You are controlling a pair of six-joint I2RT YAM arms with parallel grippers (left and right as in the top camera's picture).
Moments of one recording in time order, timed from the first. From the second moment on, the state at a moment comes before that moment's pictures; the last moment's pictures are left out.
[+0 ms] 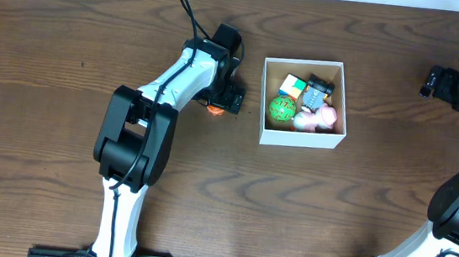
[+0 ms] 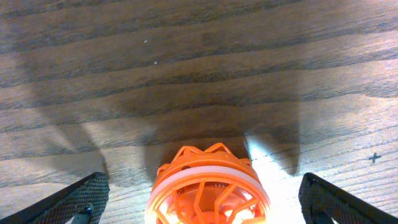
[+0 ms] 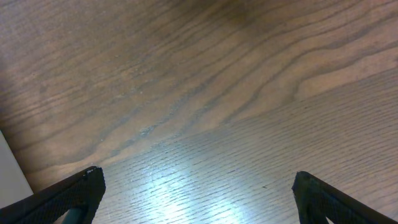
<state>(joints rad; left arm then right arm) -0.38 2.23 1.69 -0.92 0.05 -0.12 -0.39 1.99 1.74 -0.99 -0.04 0.01</state>
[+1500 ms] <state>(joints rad) -0.38 2.23 1.68 -0.92 0.05 -0.12 -0.39 1.99 1.74 -0.99 -0.04 0.01</state>
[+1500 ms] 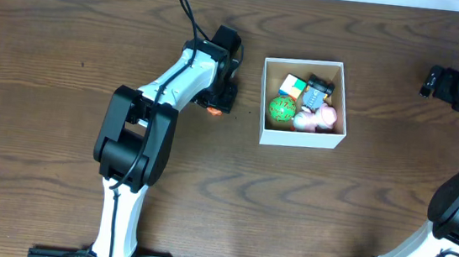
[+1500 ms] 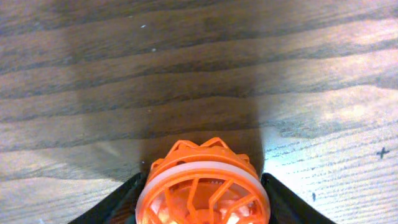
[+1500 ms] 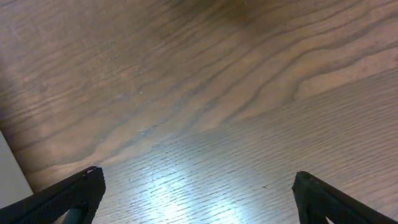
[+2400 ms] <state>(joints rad) -0.43 2.00 1.78 -0.94 0.05 -0.12 -0.39 1.99 1.74 -0.99 -0.04 0.01</state>
